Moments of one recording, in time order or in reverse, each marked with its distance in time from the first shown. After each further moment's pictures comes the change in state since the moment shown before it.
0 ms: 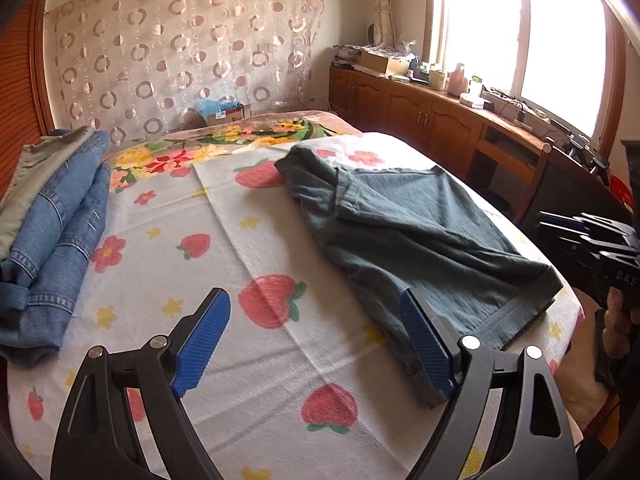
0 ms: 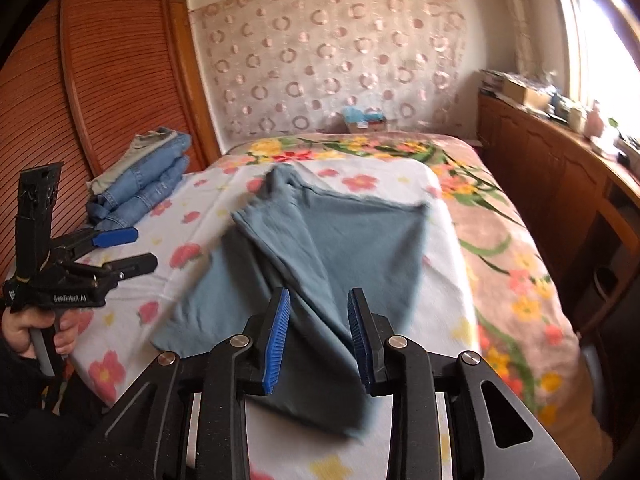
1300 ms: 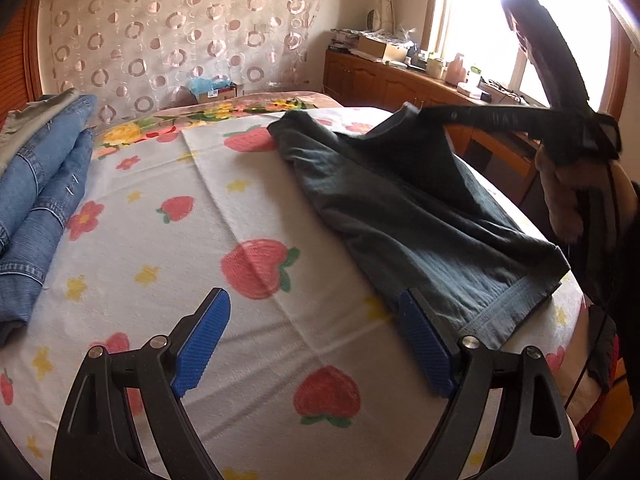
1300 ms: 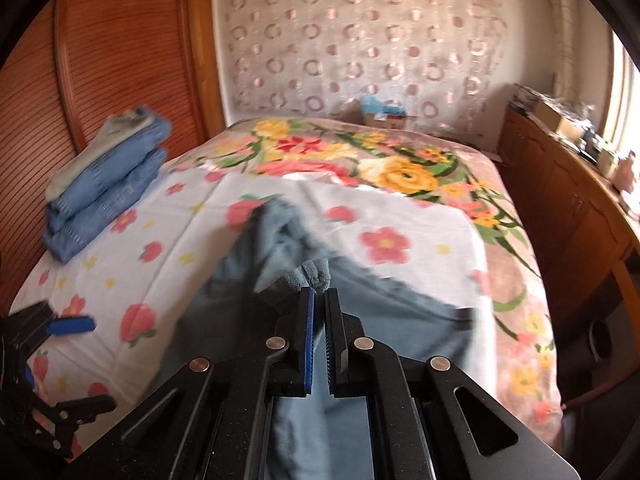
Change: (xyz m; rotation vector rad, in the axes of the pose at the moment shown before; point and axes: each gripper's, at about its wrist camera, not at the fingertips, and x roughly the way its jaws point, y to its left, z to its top) left arm 0.024 0.001 -0.021 -0.034 0.063 -0.049; right arm 0.116 -0.001 0.096 -0.118 0.080 -0.041
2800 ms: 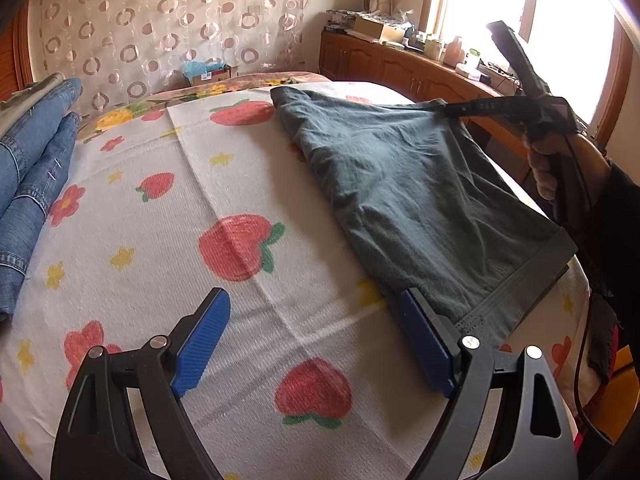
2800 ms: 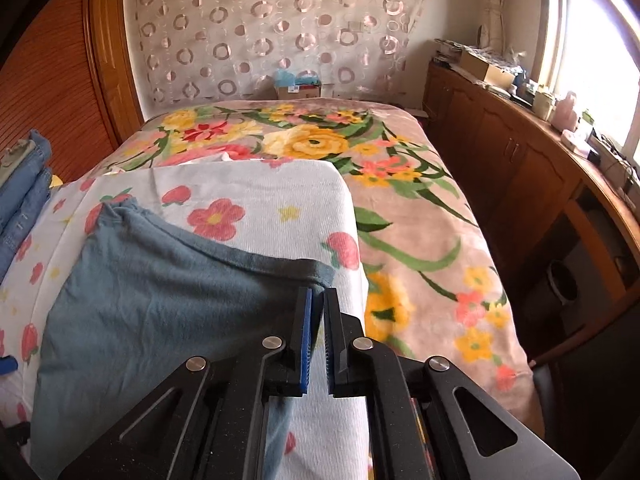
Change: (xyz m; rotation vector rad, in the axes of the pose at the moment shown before) left arm 0.016 -0.006 -0.004 0.009 0.071 -0.011; right arm 0.018 -0.083 0.001 0.157 0.092 -0.204
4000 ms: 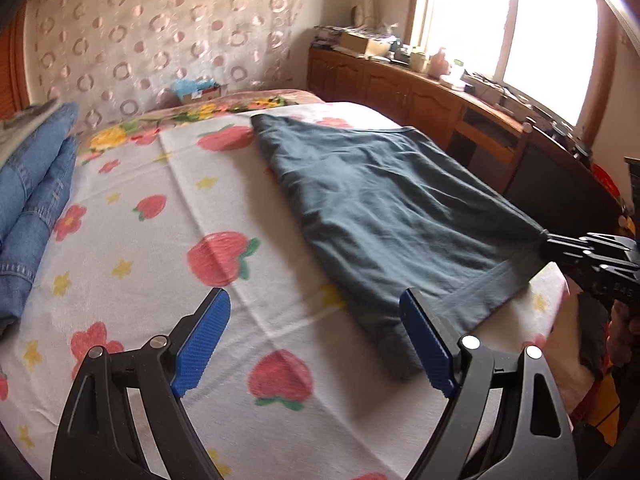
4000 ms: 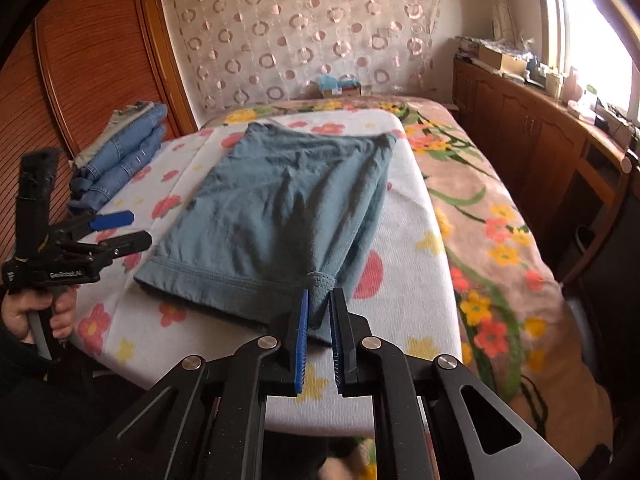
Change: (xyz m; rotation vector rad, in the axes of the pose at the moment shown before) left arm -0.028 -0.023 -0.002 0.040 -0.059 -0.030; right arm -0.171 0.007 -0.172 0.035 -0.029 0.176
